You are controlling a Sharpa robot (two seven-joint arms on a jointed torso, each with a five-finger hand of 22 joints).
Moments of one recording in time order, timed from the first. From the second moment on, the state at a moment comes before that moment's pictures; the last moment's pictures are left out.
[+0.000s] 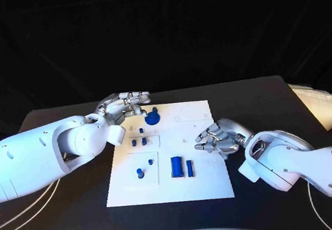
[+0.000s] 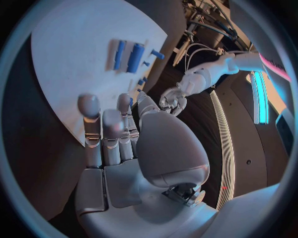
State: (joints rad) left arm 1.19 -0.91 -0.05 1.52 0.10 -0.20 0.26; left_hand 1.34 -0.12 0.42 -0.05 0.07 1.05 0.17 0.15 0.07 1.13 0.10 0.25 0.08 1.10 0.02 0.94 0.47 0.16 1.11 0.12 0.54 0.79; right arm 0.98 -0.90 0.03 1.77 -1.00 -0.44 -0.20; right_hand 1.38 -0.01 -0.01 0.16 0.24 1.02 0.13 0.07 0.30 1.16 0.04 0.42 0.91 1.36 -0.03 0.96 0.95 0.17 1.18 0.07 0.94 0.73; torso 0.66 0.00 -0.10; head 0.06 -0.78
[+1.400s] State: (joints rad) left arm 1.06 -0.78 -0.02 1.49 0.13 -0.48 0.46; left_hand 0.63 0.00 0.15 0.00 0.01 0.47 0.06 0.01 0.00 0.51 0.03 0.01 0.00 0.46 0.02 0.07 0.01 0.11 0.38 0.12 0.01 0.17; right arm 1.05 -0.76 0.01 1.50 -0.14 -0.57 0.40; right_hand 0.66 0.00 0.10 0.00 0.04 0.44 0.07 0.01 0.01 0.50 0.02 0.01 0.00 0.52 0.01 0.01 0.05 0.11 0.49 0.09 0.04 0.02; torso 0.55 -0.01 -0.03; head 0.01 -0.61
